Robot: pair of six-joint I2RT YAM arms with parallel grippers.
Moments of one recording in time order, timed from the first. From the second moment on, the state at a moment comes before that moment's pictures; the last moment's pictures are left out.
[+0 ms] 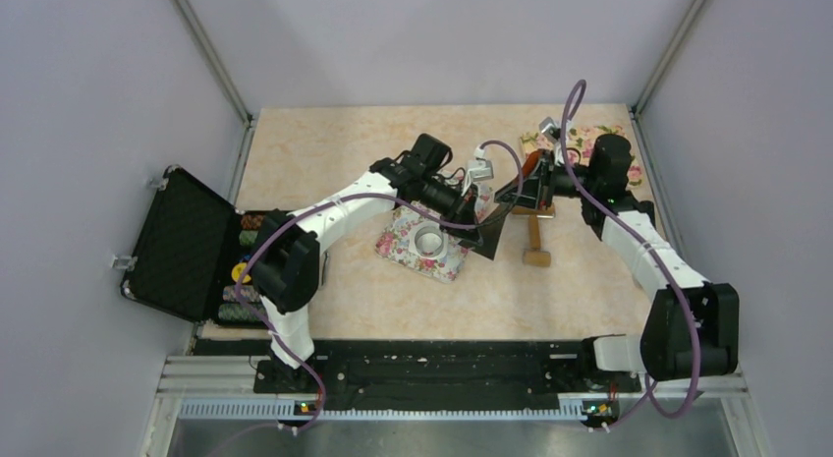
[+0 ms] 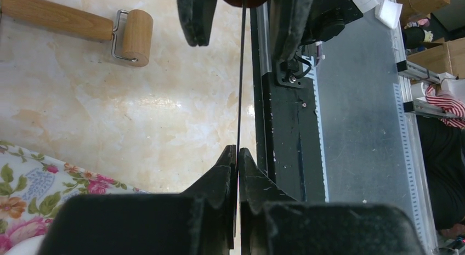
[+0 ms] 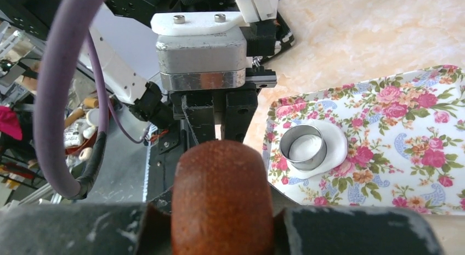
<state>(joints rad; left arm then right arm) -0.69 1.86 1.53 -0.54 1.05 0.17 0.10 1.32 0.88 0.29 -1.32 0.37</state>
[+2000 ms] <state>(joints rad) -0.37 2.21 1.74 -0.61 0.12 0.02 0.82 1.43 1.03 -0.19 -0.30 -0.48</state>
